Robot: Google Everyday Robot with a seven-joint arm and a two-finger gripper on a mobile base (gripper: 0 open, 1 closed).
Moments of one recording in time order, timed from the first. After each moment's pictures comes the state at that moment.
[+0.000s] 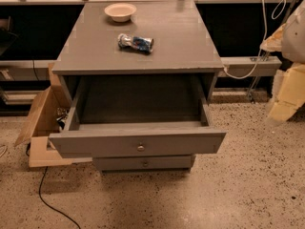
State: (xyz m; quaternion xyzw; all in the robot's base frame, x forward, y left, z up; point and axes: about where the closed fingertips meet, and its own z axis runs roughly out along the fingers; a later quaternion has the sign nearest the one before) arm 0.438 -0.217 0.976 -0.60 0.78 -0.03 0.16
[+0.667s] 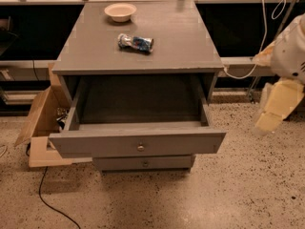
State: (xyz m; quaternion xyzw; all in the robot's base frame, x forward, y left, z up) arm 0.441 -0.209 0.946 -0.59 0.79 0.00 0.17
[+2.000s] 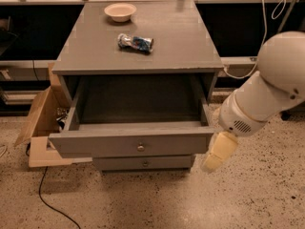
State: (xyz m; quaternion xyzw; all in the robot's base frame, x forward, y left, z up) arm 0.439 -0.153 0.795 -0.55 0.82 0.10 0.14
